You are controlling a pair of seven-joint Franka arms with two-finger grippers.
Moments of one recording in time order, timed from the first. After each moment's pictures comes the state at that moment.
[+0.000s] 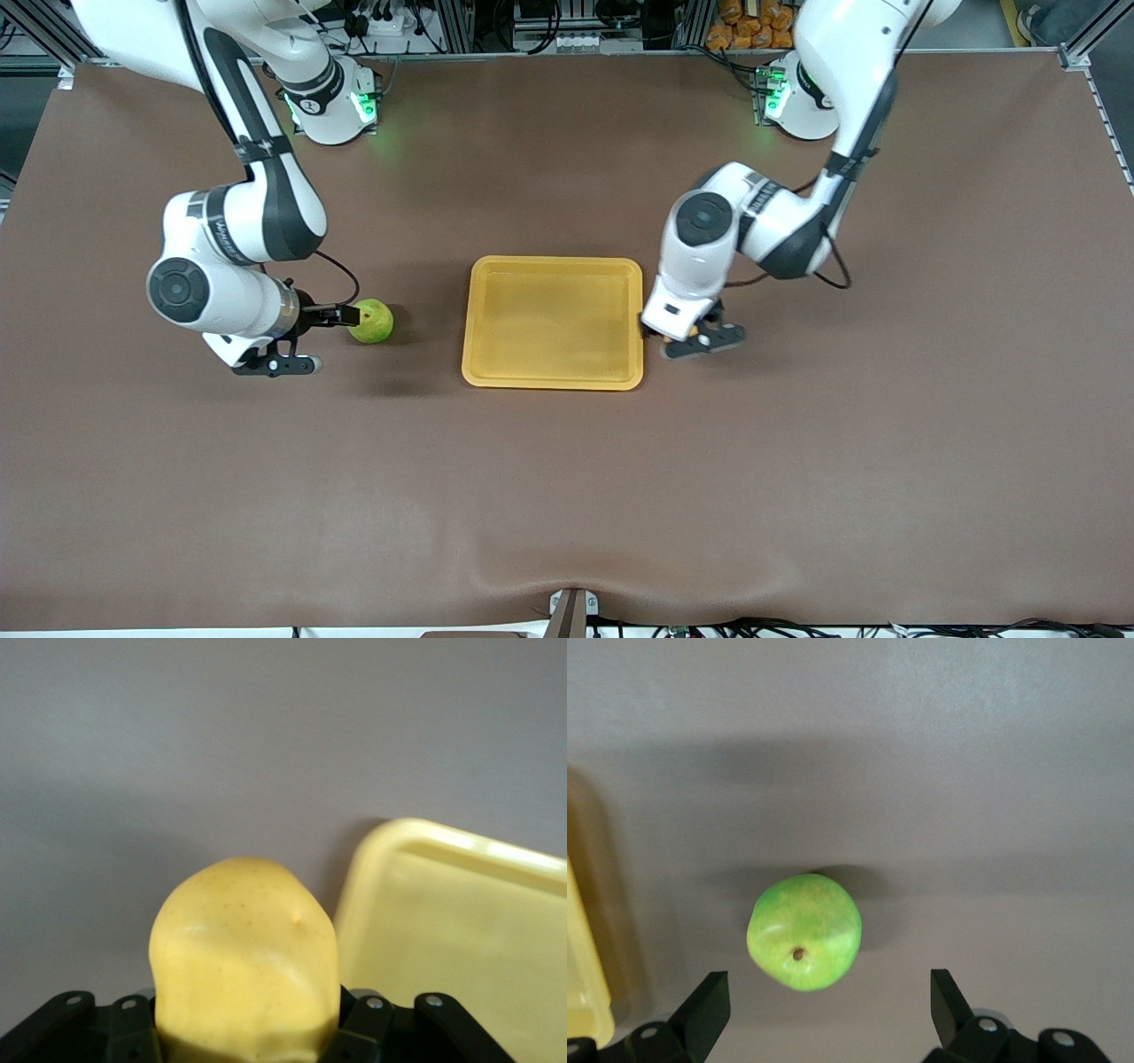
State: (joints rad) left arm -0.54 0.46 -0.10 -1.85 0.20 2.34 -1.02; right arm 0.29 0.32 -0.11 -1.97 0.12 2.07 0.13
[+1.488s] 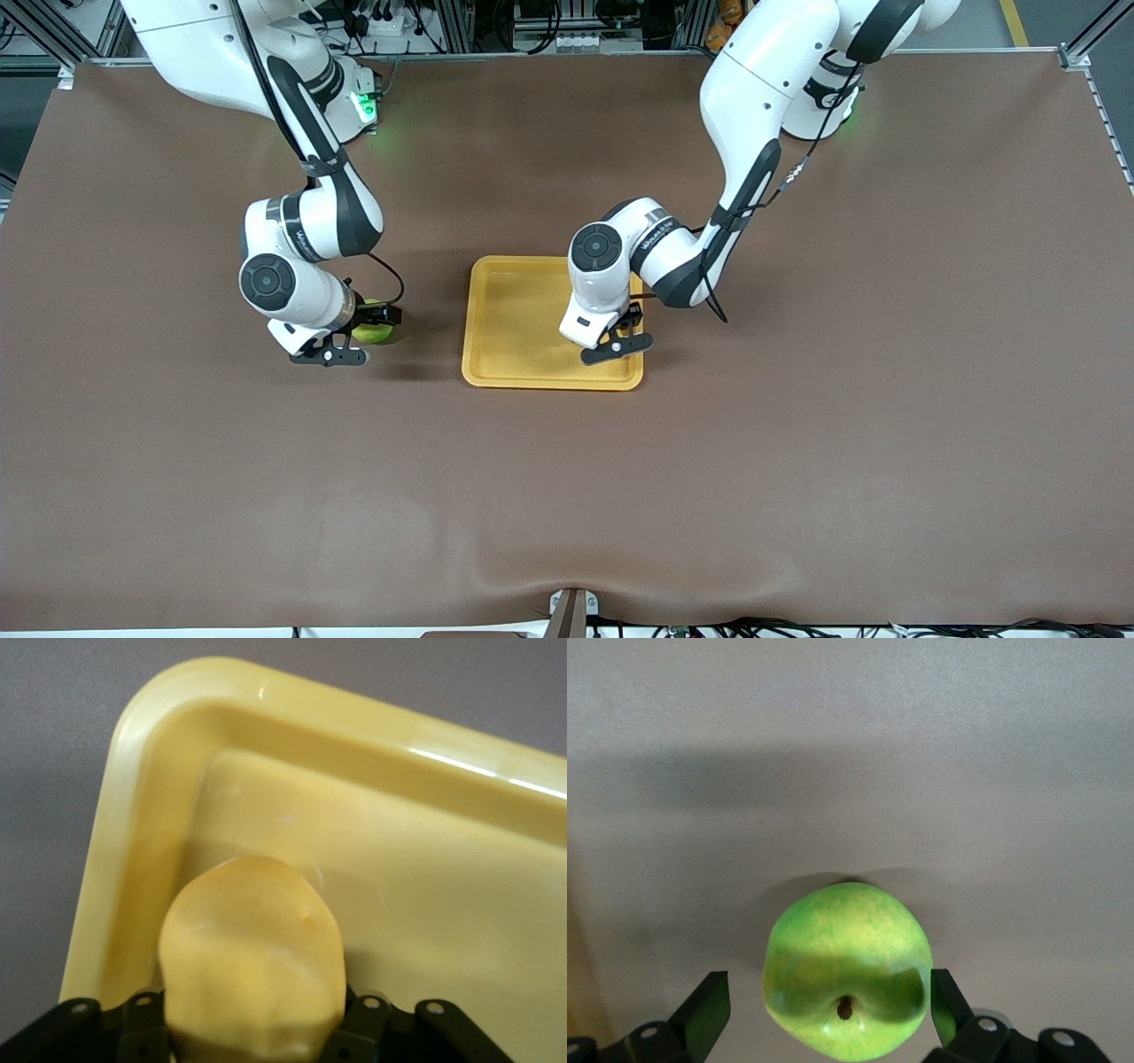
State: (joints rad) left arm -0.68 0.79 -0.09 -1.57 0.20 2.33 -1.14; right arm 0.39 0.38 -0.12 -2.09 0.12 2.27 0.23
